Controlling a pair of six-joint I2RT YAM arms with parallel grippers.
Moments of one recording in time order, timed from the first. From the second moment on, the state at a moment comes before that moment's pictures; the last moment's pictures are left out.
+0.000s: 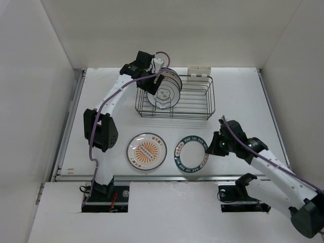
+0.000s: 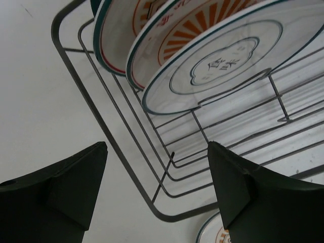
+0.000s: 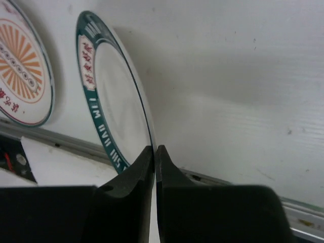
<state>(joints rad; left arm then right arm) -0.40 2.00 1.98 -0.89 -0.02 0.19 0.52 0.84 0.67 -0.71 -0.12 0.64</state>
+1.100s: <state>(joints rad) -0.41 2.23 2.10 -0.80 -0.03 0.17 0.51 0.88 0.44 -0.49 0.08 1.02</state>
